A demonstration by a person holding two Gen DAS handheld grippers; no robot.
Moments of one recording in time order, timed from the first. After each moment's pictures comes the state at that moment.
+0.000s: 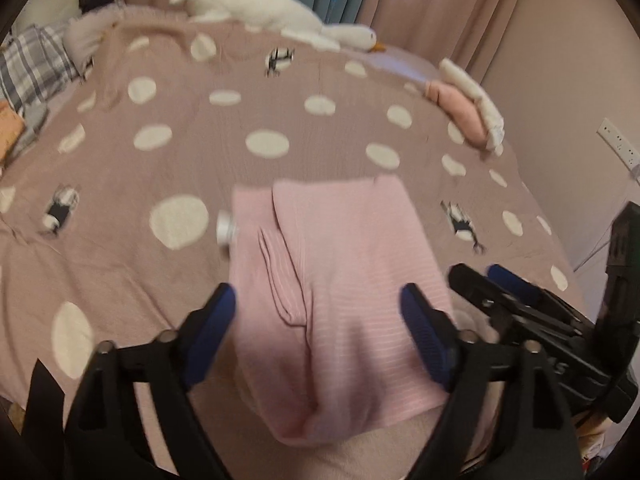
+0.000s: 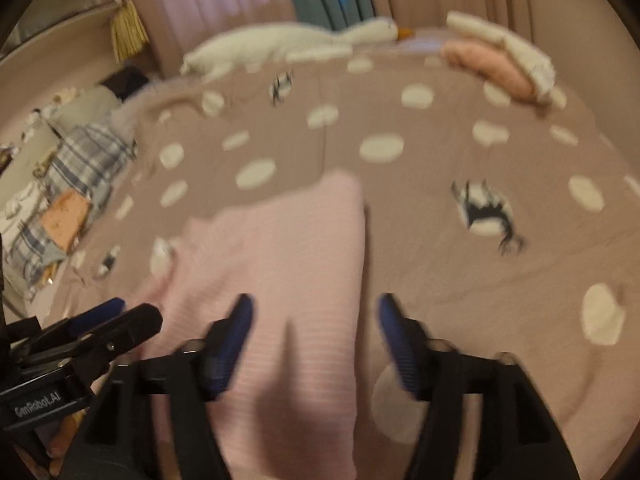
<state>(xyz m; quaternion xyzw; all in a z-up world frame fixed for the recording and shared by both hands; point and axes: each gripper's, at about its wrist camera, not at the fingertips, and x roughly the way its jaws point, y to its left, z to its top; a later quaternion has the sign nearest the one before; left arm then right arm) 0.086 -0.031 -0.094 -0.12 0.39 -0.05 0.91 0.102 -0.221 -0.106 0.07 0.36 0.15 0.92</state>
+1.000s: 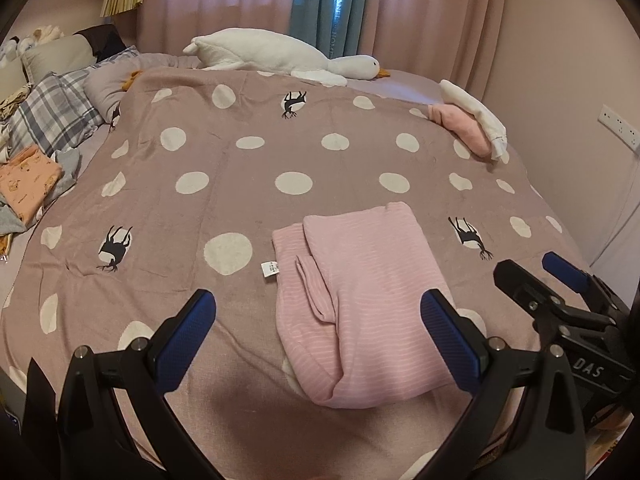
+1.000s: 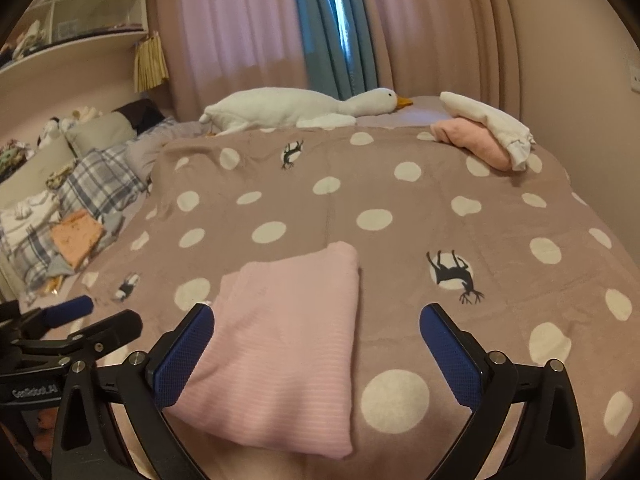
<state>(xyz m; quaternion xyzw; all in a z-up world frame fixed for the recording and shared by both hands) 0.048 -0.025 -0.060 -0.06 0.36 -0.02 0.93 0.060 -0.213 -0.068 0.03 0.28 0.12 0.95</state>
